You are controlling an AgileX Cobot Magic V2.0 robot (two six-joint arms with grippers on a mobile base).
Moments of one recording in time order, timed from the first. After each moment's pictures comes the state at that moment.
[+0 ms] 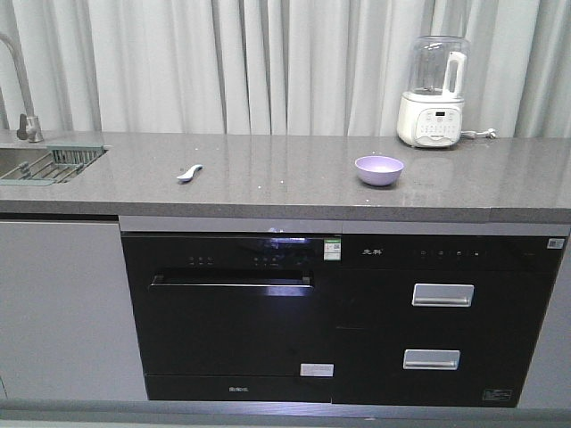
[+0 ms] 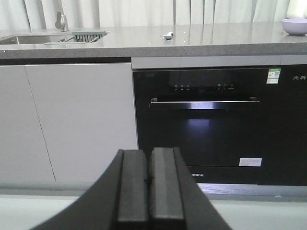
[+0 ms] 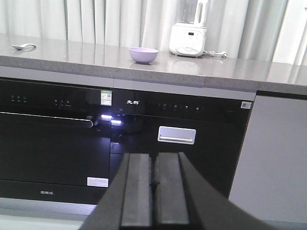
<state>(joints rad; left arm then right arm) 0.03 -0.01 0.03 0.05 0.18 -0.03 -0.03 -0.01 0.03 -0.12 0.10 0.03</state>
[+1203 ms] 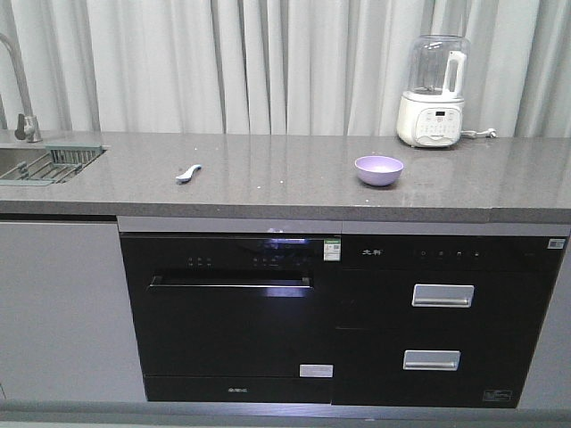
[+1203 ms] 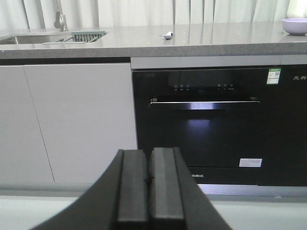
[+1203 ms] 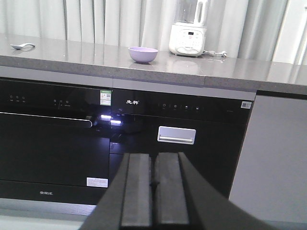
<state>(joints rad) 0.03 -0.01 0.03 0.05 0.18 -0.03 -0.03 -0.01 0.03 -0.12 0.10 0.03</state>
